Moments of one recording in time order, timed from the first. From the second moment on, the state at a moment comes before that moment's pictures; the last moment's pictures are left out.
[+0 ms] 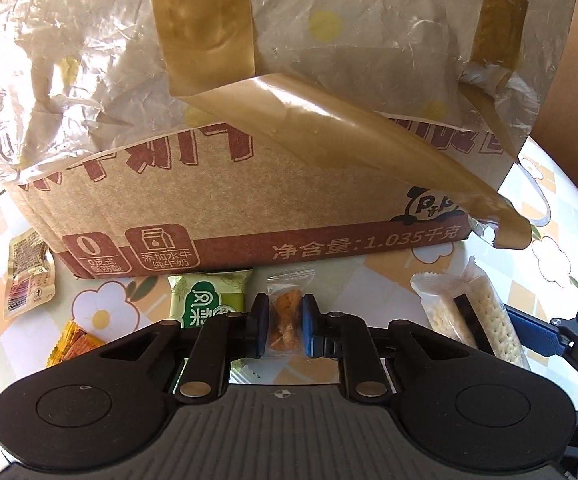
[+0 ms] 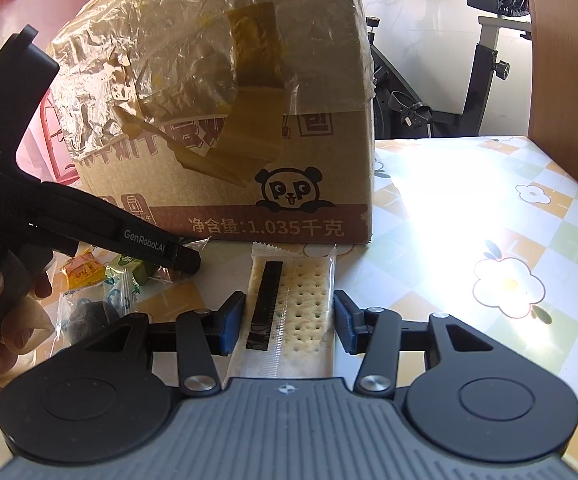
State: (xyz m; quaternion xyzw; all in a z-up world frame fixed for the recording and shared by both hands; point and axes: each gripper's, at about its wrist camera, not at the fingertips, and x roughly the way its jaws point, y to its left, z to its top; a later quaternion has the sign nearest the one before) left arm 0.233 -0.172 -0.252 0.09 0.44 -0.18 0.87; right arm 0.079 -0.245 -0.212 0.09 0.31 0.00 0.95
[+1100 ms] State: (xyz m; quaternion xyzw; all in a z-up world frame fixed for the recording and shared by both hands) left arm 0.171 -0.099 -0.194 0.00 0.36 -0.17 0.92; right arm 0.075 -0.243 -0.211 0.08 0.31 0.02 0.95
